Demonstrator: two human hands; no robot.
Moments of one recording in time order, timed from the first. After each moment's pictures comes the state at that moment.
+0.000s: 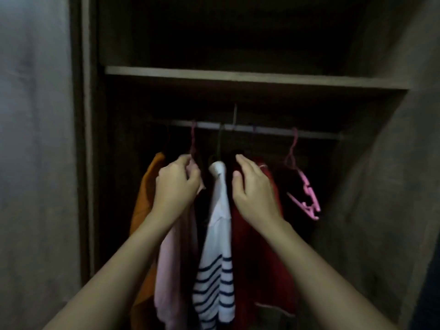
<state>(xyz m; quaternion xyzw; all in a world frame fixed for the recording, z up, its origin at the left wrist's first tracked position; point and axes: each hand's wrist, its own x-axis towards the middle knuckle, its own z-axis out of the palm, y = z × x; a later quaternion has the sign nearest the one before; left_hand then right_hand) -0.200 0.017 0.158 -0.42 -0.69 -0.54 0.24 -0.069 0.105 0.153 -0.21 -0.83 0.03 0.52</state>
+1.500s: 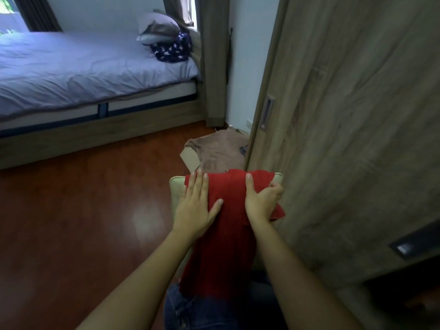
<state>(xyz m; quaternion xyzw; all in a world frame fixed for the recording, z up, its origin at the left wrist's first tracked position) -0.497 -0.541 -0.210 -0.14 -0.97 -0.16 0.11 -0.503 -0.392 -0.173 -0.35 -0.75 0.53 0.18</state>
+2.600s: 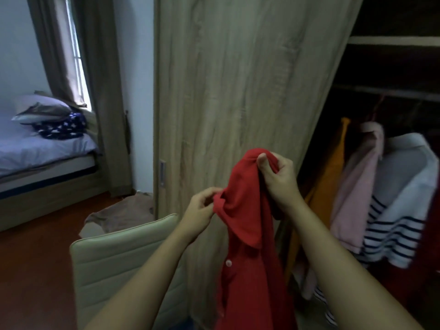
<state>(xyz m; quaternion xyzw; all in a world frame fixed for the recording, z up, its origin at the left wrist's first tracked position) -0.391 -0.369 -0.024 -0.41 -0.57 -0.71 -0.08 -0.286 -0.241 0.080 0.05 -0.75 0.51 0.42</state>
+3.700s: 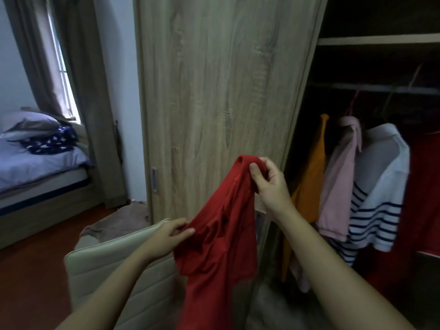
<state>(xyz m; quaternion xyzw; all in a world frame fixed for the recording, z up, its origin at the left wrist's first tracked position) -0.411 -0.428 -0.064 -0.47 -0.76 -0.45 -0.08 -0.269 -0.230 0.056 0.00 -0.69 0.60 0.40</state>
